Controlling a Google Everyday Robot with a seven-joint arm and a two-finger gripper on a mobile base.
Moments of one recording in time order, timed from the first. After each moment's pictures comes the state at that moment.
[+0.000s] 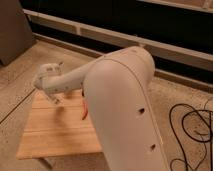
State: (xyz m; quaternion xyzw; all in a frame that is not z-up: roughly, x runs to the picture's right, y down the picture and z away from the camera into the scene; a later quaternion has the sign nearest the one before) arm -0.376 -0.048 0.771 -0.12 -0.34 0.33 0.87
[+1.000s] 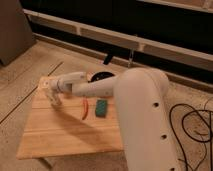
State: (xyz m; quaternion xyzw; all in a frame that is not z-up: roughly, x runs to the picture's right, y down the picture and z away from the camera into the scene) arm -0.345 -0.018 0.814 -0.17 -0.48 0.29 0.82
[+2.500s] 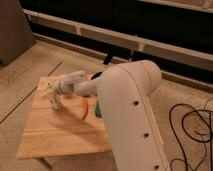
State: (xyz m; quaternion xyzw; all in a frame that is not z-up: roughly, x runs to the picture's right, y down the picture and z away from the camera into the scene) arm -0.337 -0.007 0.832 -0.20 -0.44 0.29 0.83
